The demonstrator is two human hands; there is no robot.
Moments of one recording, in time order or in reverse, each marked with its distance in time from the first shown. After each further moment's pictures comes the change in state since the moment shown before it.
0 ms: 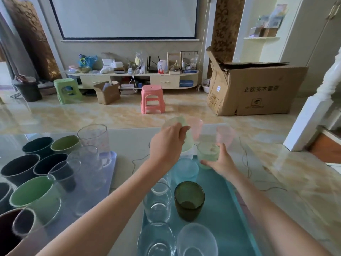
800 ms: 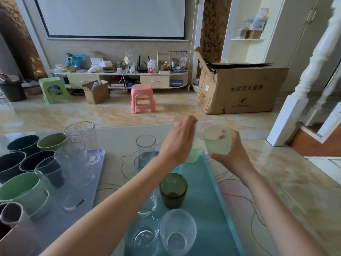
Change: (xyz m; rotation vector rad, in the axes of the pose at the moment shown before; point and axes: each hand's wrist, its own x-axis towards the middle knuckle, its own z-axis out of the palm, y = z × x) left_hand -0.014 0.047 0.029 -0.262 -0.095 0.216; right_hand -0.071 -0.037 -0.079 0.074 0.172 -0.111
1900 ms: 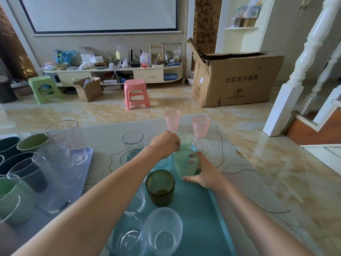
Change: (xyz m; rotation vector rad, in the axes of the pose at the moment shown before) left_hand 0.025 -0.056 0.041 0.502 -0.521 -0.199; right_hand -0.022 0.053 0.049 0.114 -0.386 0.130
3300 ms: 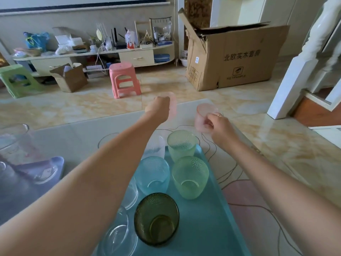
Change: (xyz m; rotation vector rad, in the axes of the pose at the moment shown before) left_hand 0.158 -0.047 0.006 0.022 0.140 -0.095; right_hand 0.144 0.024 -0.063 -0.600 0.354 -0.115
